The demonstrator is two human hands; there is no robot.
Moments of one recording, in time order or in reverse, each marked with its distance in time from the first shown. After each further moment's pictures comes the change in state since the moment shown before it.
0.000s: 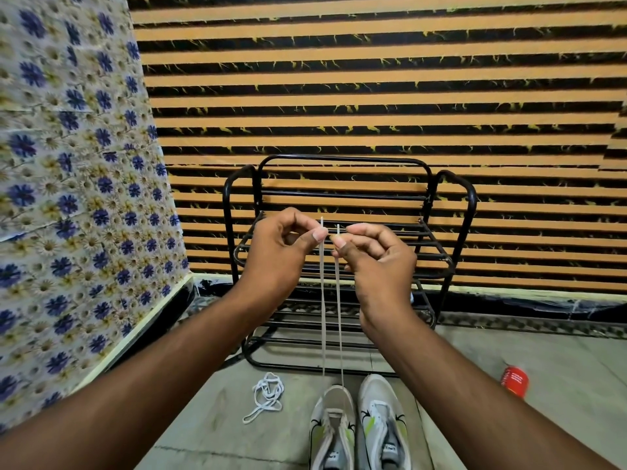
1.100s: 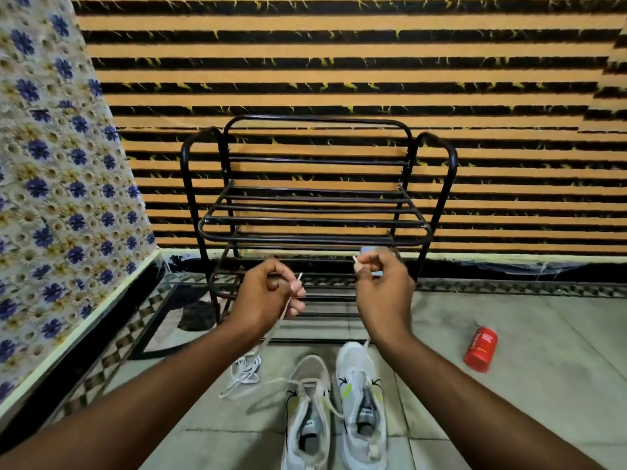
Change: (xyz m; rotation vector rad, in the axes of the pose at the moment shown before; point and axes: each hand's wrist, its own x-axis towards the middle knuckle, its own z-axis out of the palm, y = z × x) left_hand -0.043 -0.121 0.045 -0.201 -0.115 -0.497; right_hand 0.007 0.087 -0.086 -0.668 0.142 -0.162
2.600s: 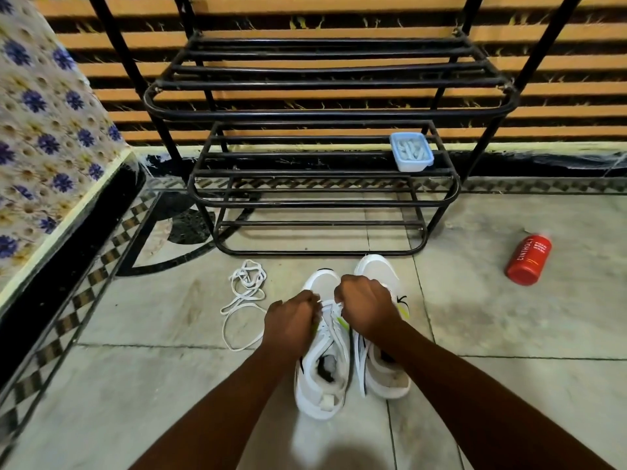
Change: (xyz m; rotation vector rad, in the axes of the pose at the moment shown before) left_hand -0.012 -0.269 0.020 1.231 -0.220 0.033; right_hand -0.082 0.212 0.077 -0.988 -0.963 -0.060
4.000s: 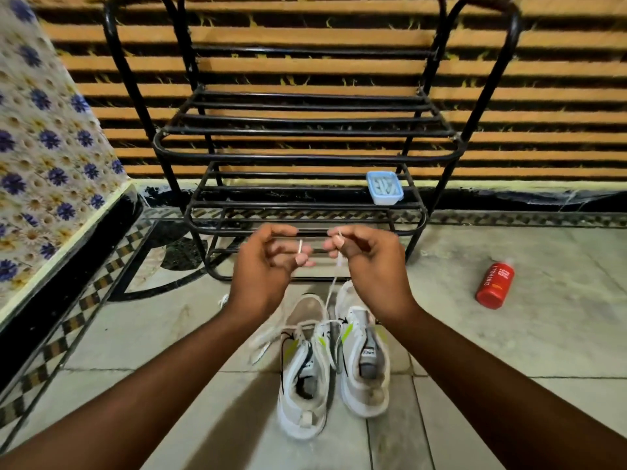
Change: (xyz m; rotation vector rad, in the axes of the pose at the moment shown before) left_hand 0.001 0.059 -0.175 -1.178 0.345 0.004; right_hand -0.042 -0.009 -0.141 1.108 0.625 -0.147
